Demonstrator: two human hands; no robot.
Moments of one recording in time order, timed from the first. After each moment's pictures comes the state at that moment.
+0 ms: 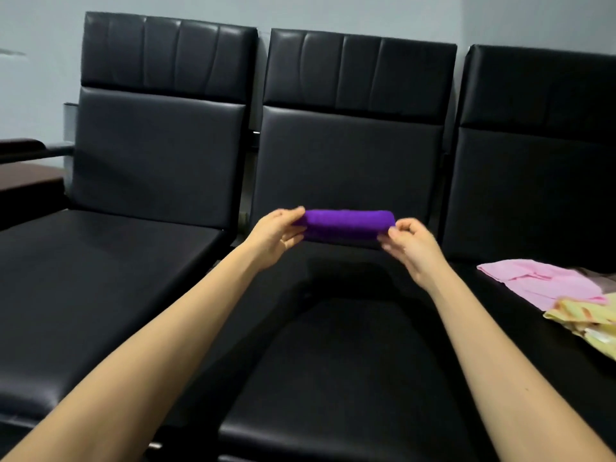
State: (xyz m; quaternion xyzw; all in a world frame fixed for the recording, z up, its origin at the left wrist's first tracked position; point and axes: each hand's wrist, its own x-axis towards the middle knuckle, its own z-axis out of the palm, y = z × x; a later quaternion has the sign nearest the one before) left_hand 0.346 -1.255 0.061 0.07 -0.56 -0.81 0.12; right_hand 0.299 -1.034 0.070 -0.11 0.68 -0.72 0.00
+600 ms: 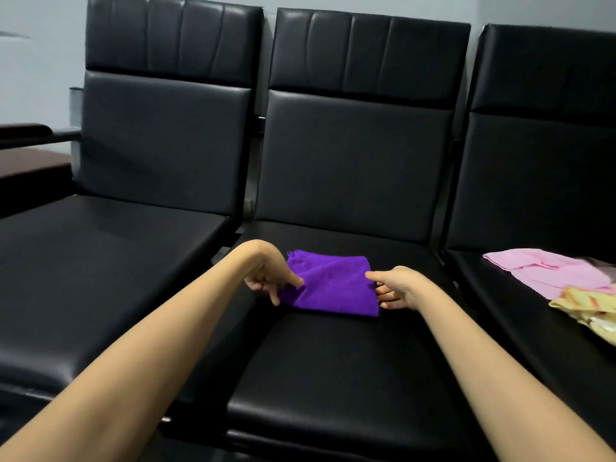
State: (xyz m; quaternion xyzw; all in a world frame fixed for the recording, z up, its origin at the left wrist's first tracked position) left_hand 0.366 -1.264 0.034 0.24 -0.88 -0.25 -0.33; right_hand 0.302 -1.039 0.005 0.04 0.85 -0.47 0.22
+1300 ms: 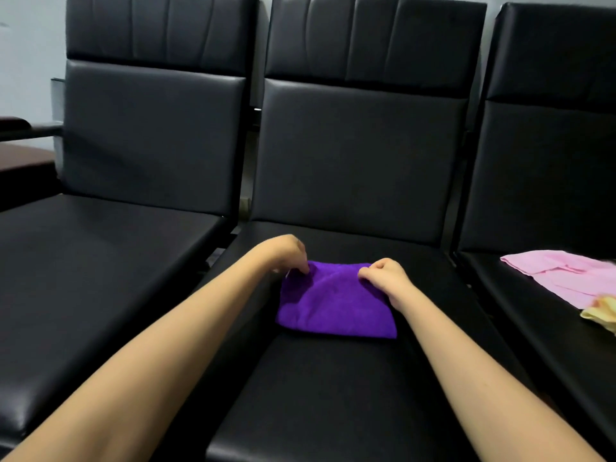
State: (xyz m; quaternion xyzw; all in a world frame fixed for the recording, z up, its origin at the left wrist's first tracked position) left_hand 0.315 -1.259 0.026 0.11 -0.97 -0.21 -0.08; right_hand 0.251 -1.075 -0.029 0.00 0.88 -0.47 0.05
